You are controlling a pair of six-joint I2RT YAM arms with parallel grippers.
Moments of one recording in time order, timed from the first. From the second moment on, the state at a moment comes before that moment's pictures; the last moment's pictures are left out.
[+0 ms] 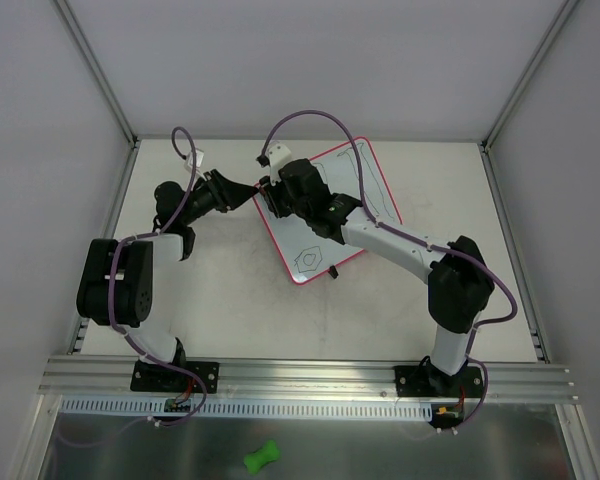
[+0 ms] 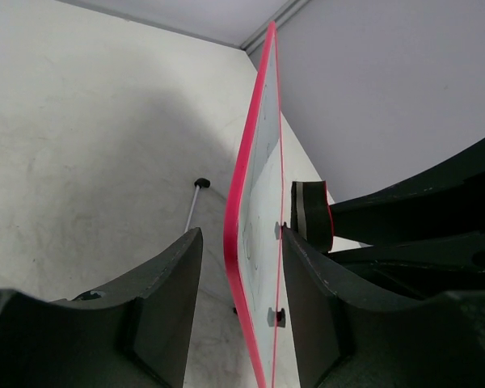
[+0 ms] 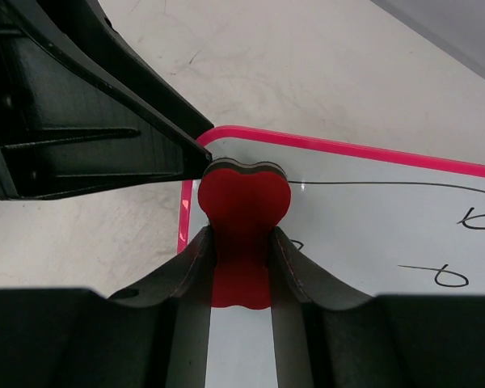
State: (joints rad) left arm -0.05 1.65 0.72 1.00 0.79 -0.86; right arm 0.87 1.83 1.52 -0.13 0.15 0.02
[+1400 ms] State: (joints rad) left arm -0.04 1.64 0.66 1.08 0.81 -0.87; right arm 0.88 1.91 1.60 -0.18 0.17 0.04
